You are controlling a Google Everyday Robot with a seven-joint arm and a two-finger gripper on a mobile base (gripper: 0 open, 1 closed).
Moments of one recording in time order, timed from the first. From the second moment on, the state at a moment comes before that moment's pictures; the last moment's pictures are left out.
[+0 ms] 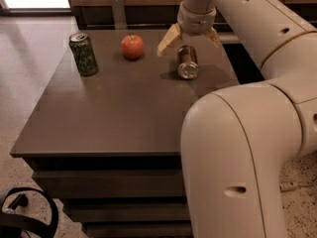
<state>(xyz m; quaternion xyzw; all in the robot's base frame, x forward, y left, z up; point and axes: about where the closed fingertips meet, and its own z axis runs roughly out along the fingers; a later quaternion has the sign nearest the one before) 0.728 -0.108 0.875 -0.13 0.98 0.02 0.11</state>
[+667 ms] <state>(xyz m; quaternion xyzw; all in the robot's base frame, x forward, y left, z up) 0.743 -0.104 0.851 -0.11 0.99 0.04 0.10</state>
